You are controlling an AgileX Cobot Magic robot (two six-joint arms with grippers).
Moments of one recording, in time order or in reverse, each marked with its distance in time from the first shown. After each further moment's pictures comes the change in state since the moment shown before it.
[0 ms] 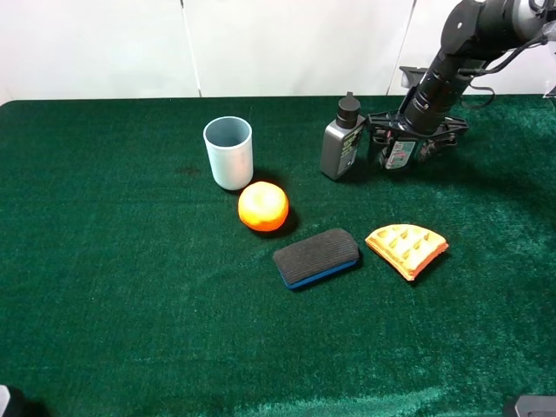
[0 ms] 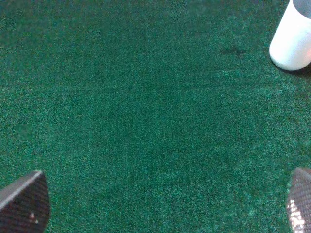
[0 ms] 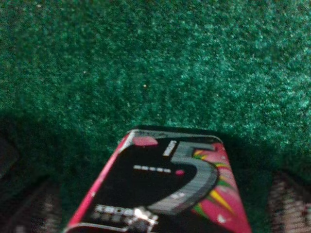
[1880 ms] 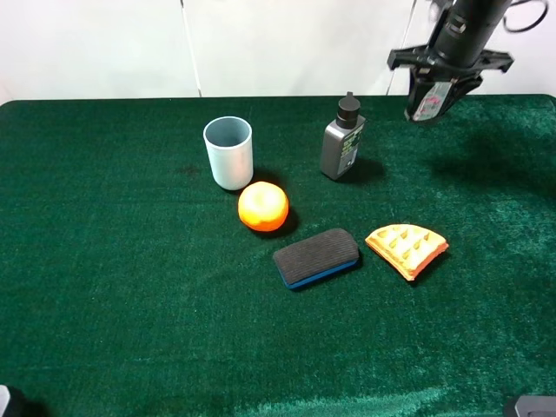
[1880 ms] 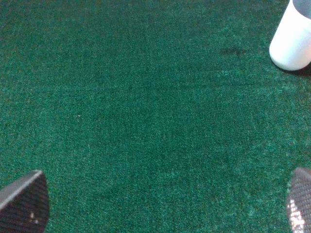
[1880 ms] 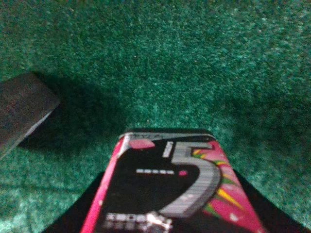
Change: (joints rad) left arm 0.000 0.000 0.000 0.000 0.000 0.000; right arm 0.000 -0.131 -0.254 -0.096 0.403 0.100
